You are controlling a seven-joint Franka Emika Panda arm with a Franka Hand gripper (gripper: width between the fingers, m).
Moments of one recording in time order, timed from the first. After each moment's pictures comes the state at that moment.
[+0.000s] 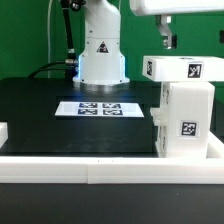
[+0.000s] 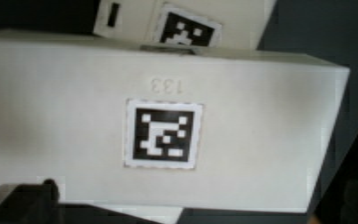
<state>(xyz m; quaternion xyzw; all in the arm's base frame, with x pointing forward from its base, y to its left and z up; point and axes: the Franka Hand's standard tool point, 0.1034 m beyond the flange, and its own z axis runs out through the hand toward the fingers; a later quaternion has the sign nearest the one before) 0.591 0.107 0.183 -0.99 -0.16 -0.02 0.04</state>
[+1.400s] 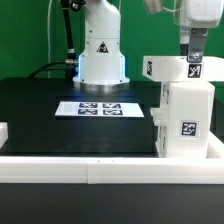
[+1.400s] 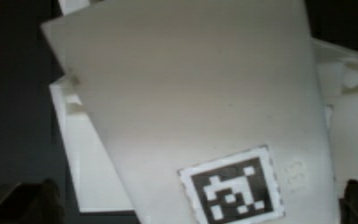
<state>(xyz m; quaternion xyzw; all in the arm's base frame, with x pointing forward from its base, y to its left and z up) 0.591 0.094 0.163 -0.74 -0.68 -0.02 0.00</state>
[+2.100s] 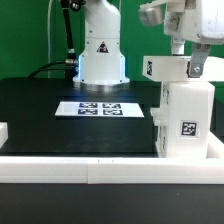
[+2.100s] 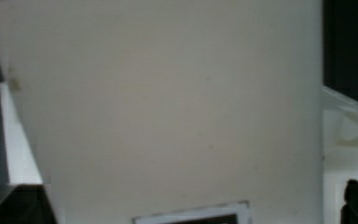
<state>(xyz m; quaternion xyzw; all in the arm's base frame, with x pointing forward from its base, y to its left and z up) 0.581 0.093 0.146 -0.71 -0.70 0.00 -0.01</state>
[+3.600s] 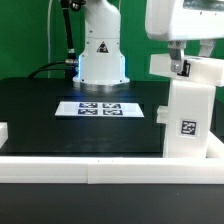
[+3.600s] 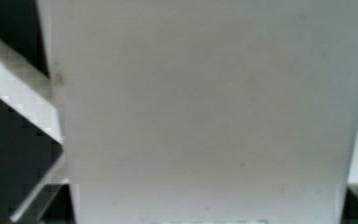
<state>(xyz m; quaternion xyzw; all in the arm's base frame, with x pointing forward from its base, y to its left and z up) 0.578 0.106 0.146 -0.95 -0.33 0.00 -0.01</state>
